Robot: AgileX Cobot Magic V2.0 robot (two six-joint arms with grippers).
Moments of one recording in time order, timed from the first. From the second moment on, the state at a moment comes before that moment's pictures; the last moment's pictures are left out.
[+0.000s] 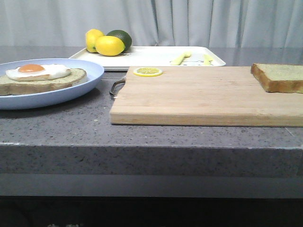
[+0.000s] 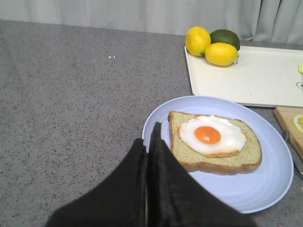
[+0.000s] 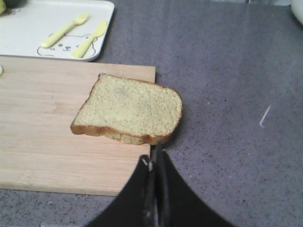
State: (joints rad) left arm -0.07 0.54 -0.72 0.03 0.58 -0.11; right arm 0.01 0.49 -0.66 -0.02 0.67 0.04
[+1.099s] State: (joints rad) left arm -0.12 0.67 -0.72 0.08 0.58 -0.11; right arm 0.01 0.63 -0.67 -0.01 0.78 0.04
